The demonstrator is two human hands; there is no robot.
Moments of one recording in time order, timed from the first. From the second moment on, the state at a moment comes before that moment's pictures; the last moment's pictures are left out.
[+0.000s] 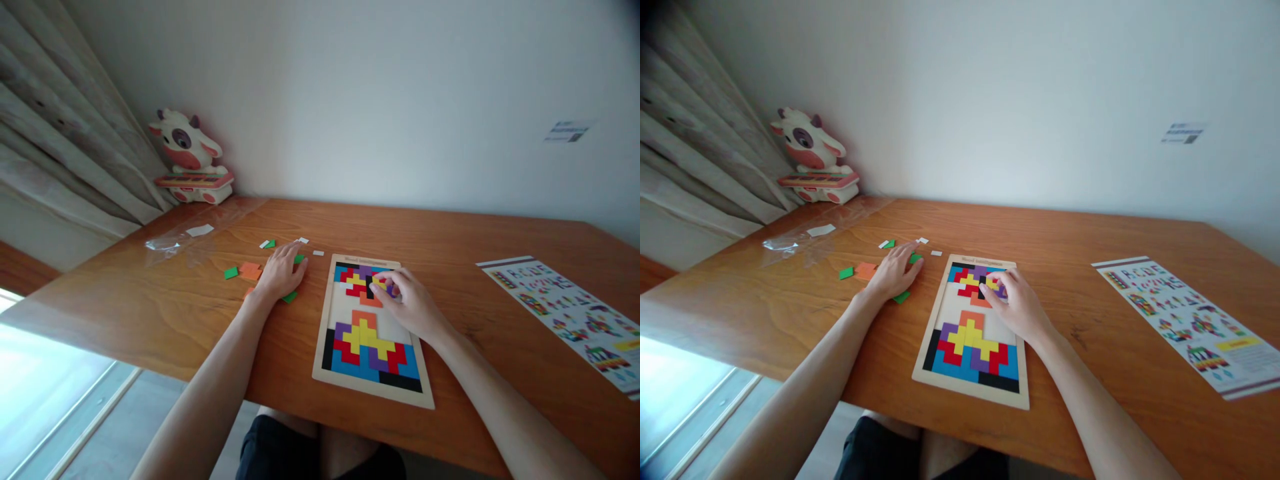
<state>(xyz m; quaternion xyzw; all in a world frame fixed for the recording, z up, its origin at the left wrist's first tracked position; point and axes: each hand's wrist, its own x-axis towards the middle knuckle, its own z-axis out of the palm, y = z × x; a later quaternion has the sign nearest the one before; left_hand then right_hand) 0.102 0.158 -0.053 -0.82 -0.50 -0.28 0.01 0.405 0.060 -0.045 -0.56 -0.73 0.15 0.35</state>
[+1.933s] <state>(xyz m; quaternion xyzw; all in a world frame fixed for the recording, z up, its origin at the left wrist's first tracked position) 0.124 0.136 -0.043 -0.85 -0.45 -0.28 -0.05 0.406 0.062 -0.046 -0.56 -0.73 0.14 0.36</state>
